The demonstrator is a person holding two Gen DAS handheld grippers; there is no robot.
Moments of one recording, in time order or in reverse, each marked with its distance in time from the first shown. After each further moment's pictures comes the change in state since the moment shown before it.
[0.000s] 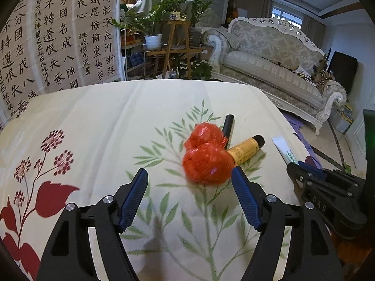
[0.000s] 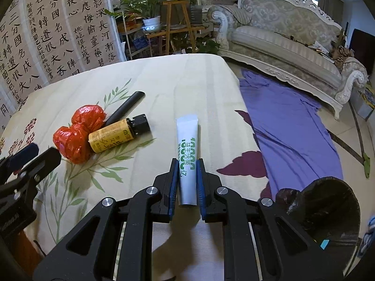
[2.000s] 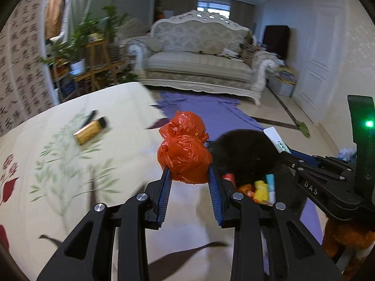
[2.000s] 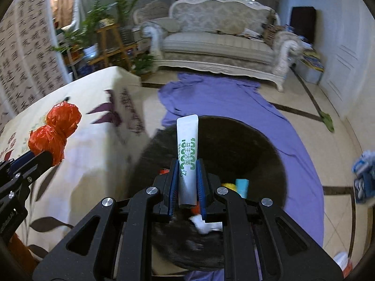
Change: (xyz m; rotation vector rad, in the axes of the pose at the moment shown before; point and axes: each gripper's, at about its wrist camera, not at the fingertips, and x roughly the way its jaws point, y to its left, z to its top) left arm -0.068 -0.167 -0.069 0.313 -0.033 -0.304; right arm -0.127 -0.152 -0.125 0.262 -0.099 -0.252
